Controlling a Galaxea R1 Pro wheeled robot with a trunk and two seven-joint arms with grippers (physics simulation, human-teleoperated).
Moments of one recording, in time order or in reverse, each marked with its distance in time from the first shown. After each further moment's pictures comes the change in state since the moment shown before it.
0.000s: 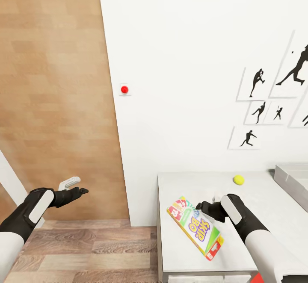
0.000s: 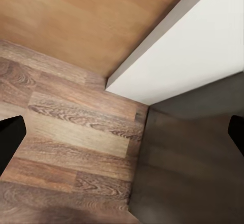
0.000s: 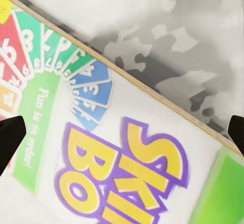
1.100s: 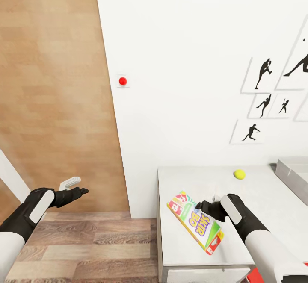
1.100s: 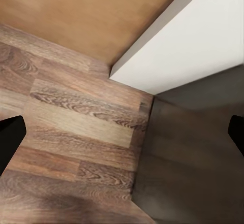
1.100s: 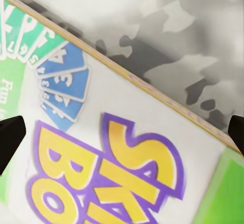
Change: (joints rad) left arm 0.000 -0.004 0.000 0.000 0.000 0.000 0.000; right arm 0.000 0.000 0.000 -0.004 0.000 -0.006 0.000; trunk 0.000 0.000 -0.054
